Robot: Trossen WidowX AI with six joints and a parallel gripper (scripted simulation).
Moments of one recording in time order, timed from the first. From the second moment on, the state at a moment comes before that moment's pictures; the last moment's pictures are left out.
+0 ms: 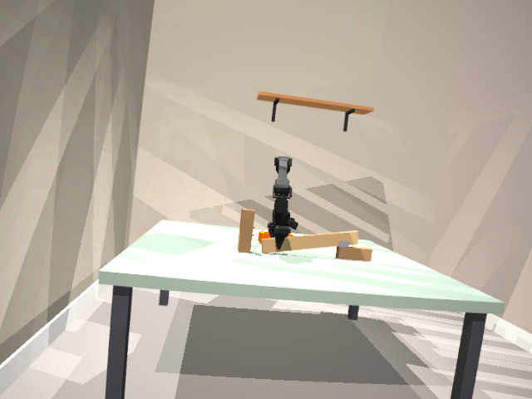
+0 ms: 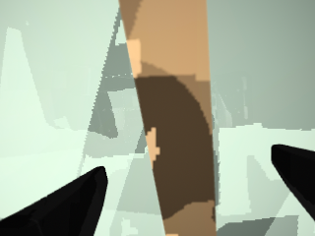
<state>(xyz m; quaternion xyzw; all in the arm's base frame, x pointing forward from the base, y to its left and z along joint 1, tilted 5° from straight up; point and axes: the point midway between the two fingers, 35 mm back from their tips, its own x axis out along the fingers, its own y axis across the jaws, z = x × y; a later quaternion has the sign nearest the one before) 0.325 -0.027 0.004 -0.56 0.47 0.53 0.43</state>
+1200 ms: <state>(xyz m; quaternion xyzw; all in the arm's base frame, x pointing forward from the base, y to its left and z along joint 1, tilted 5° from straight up) 0.321 -0.027 -0.004 -0.55 0.47 0.54 0.43</state>
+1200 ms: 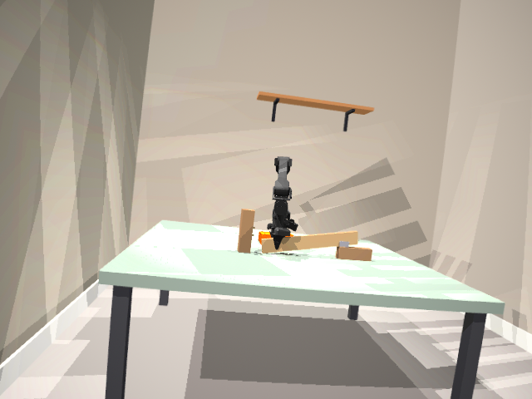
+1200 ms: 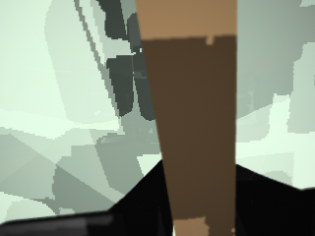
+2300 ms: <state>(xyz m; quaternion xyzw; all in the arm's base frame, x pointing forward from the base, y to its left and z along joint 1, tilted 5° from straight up) 0.320 -0.027 0.008 -0.55 0.48 0.54 0.42</state>
